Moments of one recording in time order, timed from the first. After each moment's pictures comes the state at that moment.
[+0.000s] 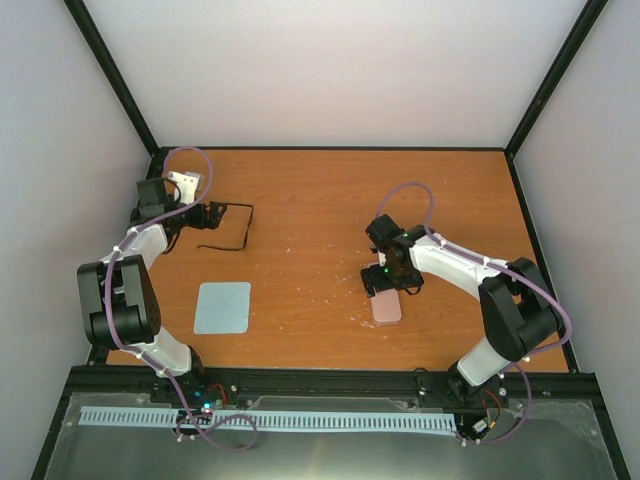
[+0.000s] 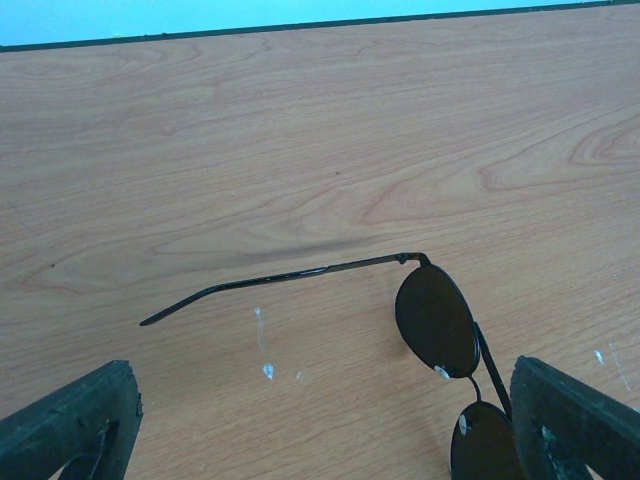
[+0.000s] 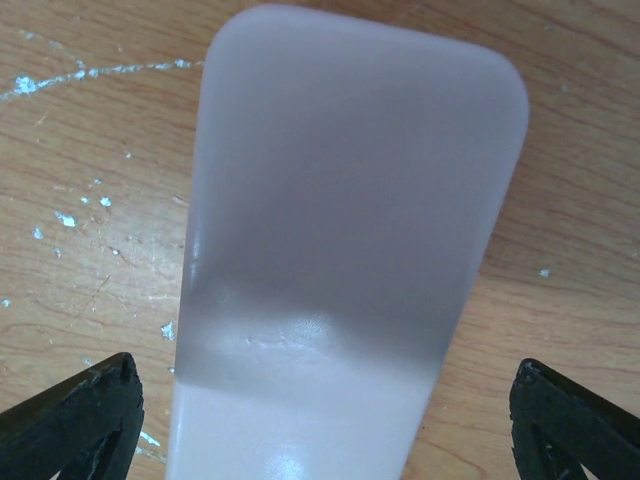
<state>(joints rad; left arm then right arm) 0.22 1.58 0.96 -0.07 0.52 0.24 0.58 1.58 0.99 -0.84 -0.02 0.30</state>
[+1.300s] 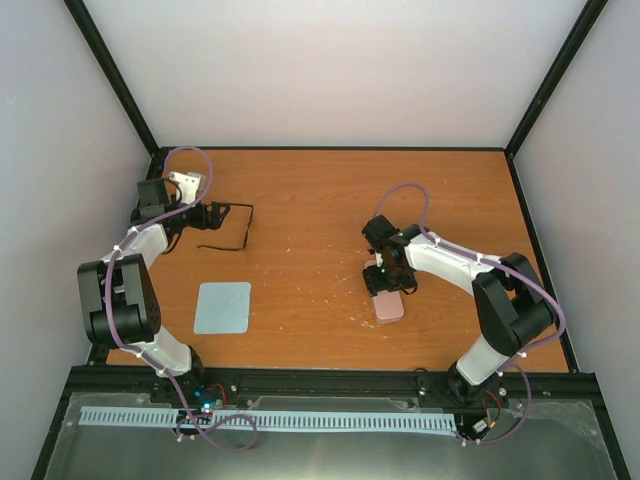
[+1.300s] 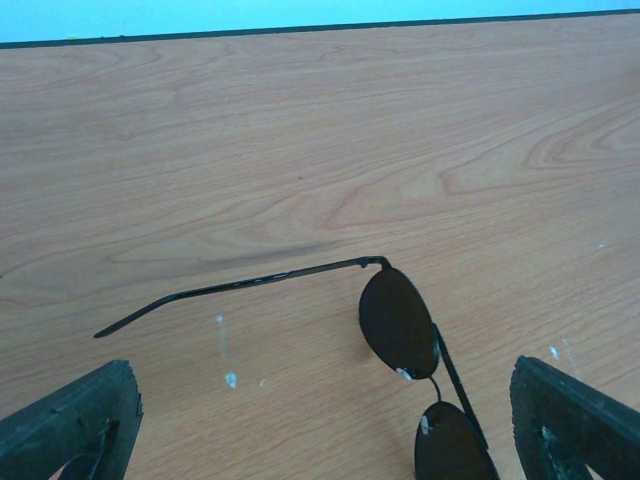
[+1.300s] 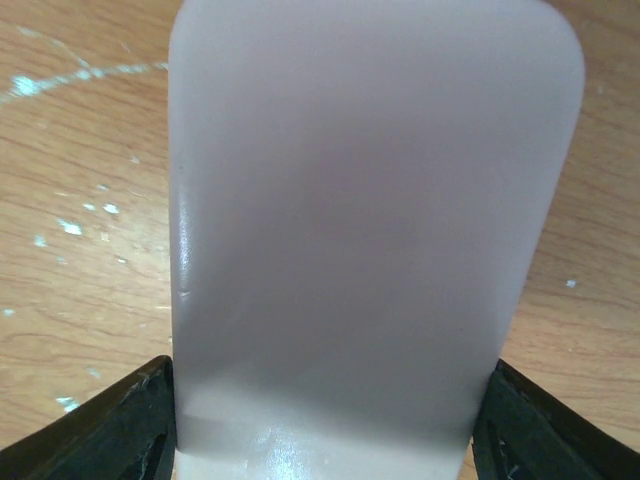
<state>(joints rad) 0.22 1.59 0.96 -0.07 0.58 0.23 0.59 1.63 1.00 -0.84 -0.01 0.32</state>
